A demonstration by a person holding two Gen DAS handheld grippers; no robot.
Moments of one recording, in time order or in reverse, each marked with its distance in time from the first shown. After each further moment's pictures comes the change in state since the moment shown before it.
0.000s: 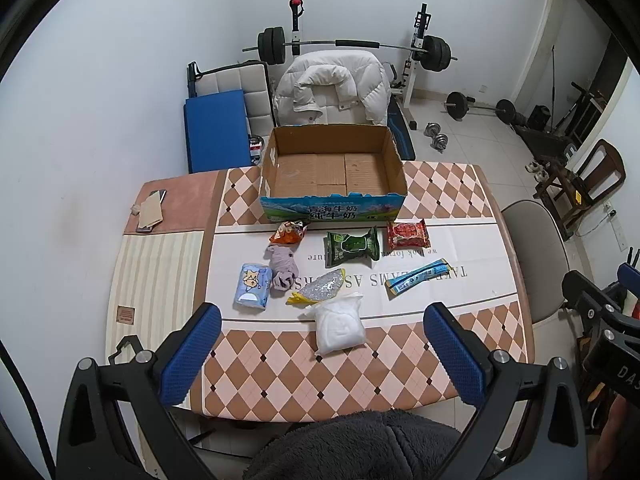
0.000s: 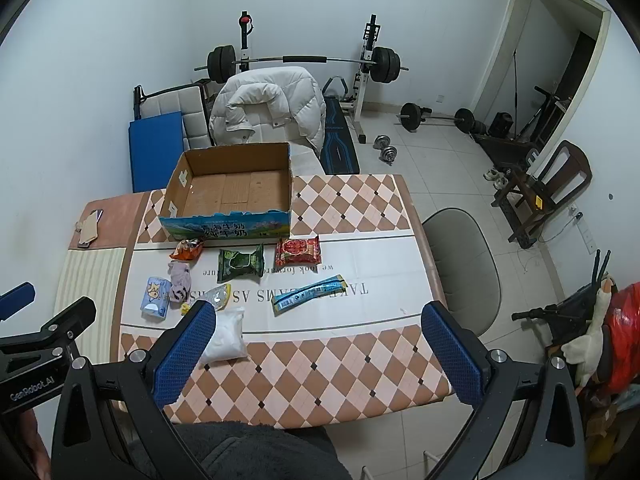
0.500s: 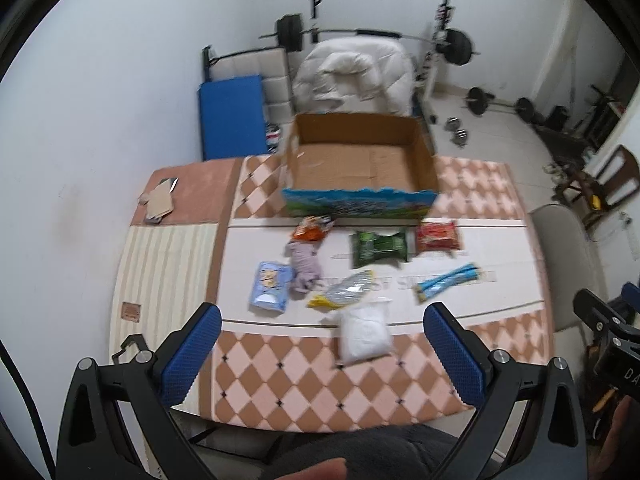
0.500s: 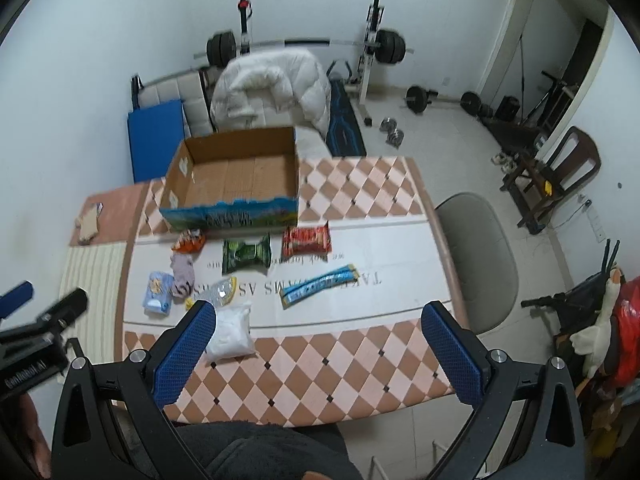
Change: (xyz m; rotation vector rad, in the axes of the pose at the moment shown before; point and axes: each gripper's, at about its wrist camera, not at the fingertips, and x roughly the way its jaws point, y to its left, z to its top) left arm 0.064 0.035 0.005 -0.037 0.051 0.080; right arm 0.043 0.008 0.010 0.021 0.082 0.030
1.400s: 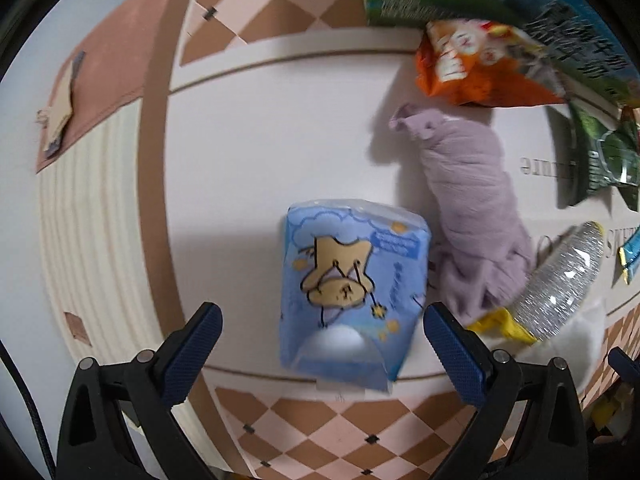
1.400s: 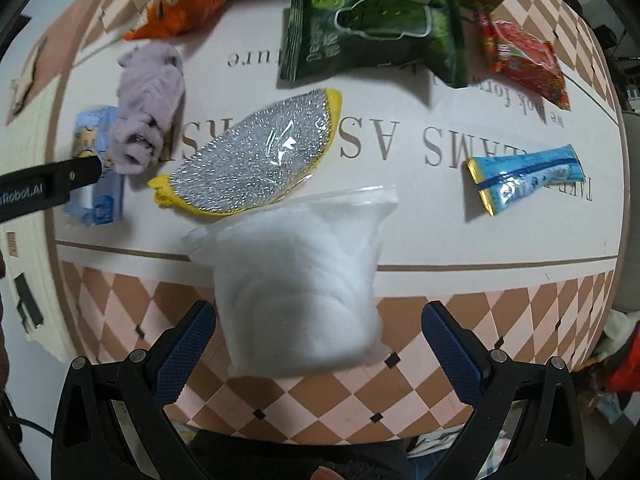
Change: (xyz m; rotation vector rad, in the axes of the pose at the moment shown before) left arm 0.390 0.091 0.003 0.100 0.600 0.037; right arm 0.380 0.181 -0.081 -0.131 0.654 0.068
